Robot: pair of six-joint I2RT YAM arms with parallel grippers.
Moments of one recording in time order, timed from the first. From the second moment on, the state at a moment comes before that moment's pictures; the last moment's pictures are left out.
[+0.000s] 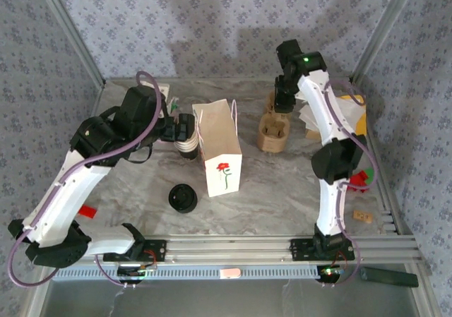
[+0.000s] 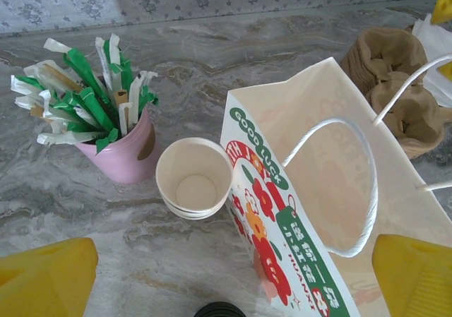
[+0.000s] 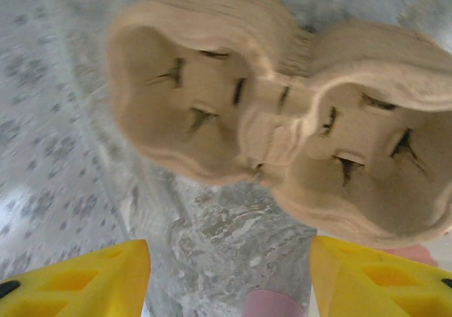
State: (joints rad) left arm -0.76 1.24 1.77 -1.24 -0.34 -0.44; right arm 0.29 2.09 2.34 -1.45 0.01 1.92
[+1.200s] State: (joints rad) left arm -0.76 1.22 1.74 -1.23 -0.37 -0.43; right arm 0.27 2.25 2.32 -1.43 -0.07 2.06
